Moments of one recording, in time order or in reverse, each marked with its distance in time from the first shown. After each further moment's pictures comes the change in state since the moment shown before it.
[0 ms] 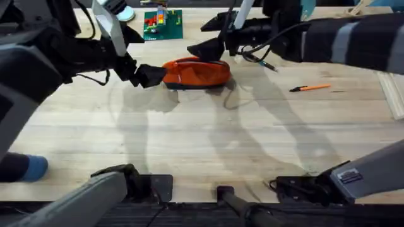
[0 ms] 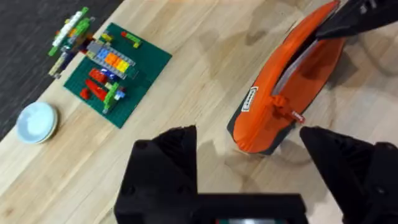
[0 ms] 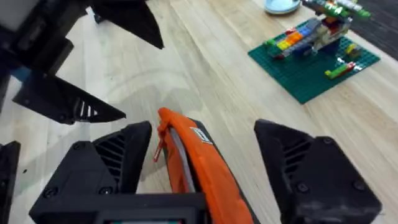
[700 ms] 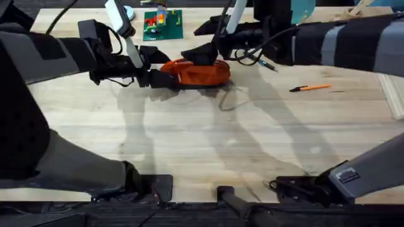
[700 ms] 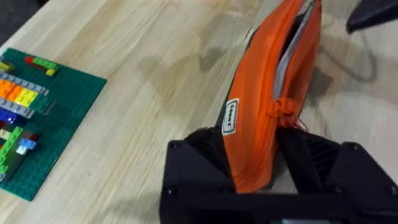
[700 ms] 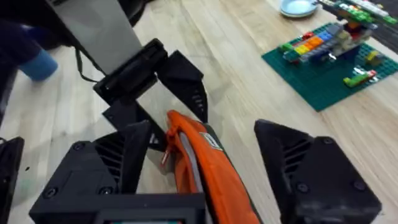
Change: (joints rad) left arm 0.000 0.448 -0.001 0.173 0.317 0.191; right arm 0.039 0.037 0.000 0.045 0.000 0.003
